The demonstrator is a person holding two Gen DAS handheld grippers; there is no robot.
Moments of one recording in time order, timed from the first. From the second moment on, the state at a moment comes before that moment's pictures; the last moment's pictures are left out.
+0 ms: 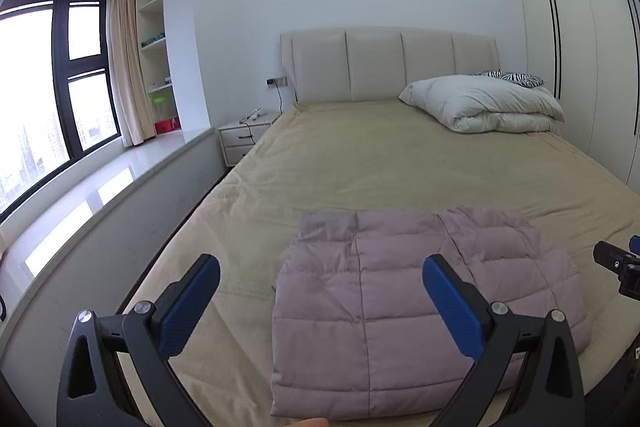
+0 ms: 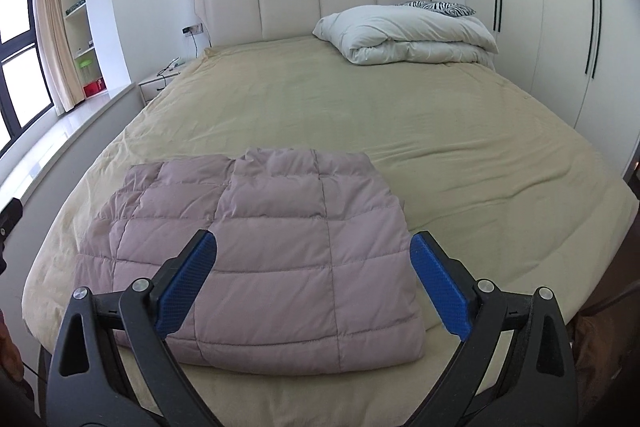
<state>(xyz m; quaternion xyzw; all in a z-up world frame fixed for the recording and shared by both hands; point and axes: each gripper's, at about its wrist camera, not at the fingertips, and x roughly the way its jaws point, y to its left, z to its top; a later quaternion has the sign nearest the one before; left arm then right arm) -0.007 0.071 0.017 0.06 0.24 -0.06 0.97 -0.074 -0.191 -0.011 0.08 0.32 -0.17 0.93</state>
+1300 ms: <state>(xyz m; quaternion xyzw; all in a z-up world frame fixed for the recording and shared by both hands) -0.013 0.057 -0.046 0.05 0.38 -0.06 0.92 -0.090 -0.152 -0.037 0.05 0.39 -0.14 0.91</state>
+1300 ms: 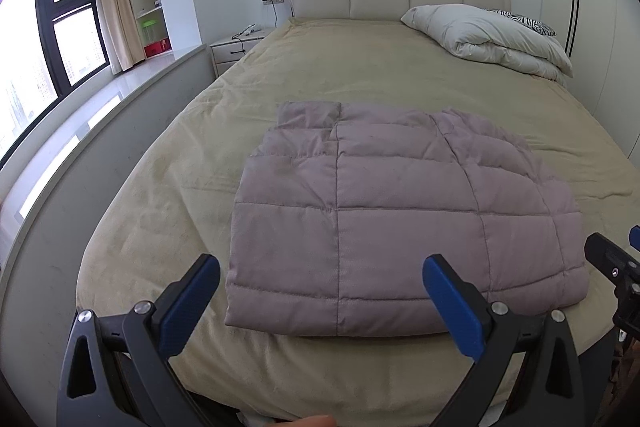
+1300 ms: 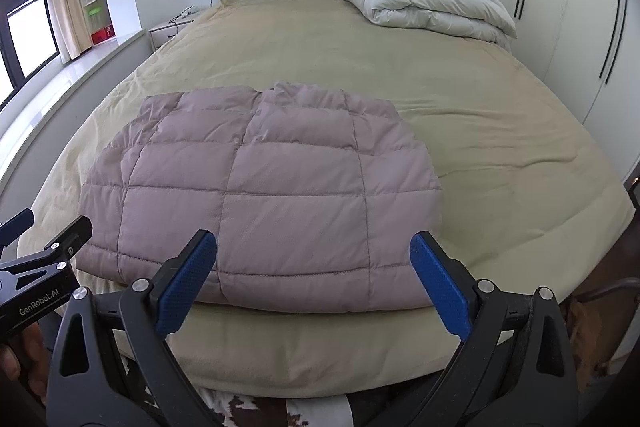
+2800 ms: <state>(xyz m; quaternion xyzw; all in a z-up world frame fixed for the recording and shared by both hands) -0.012 0.057 -0.053 0.05 0.39 -0.07 0.92 -0.085 -0.147 -0.050 0.04 0.41 -0.14 0.90</state>
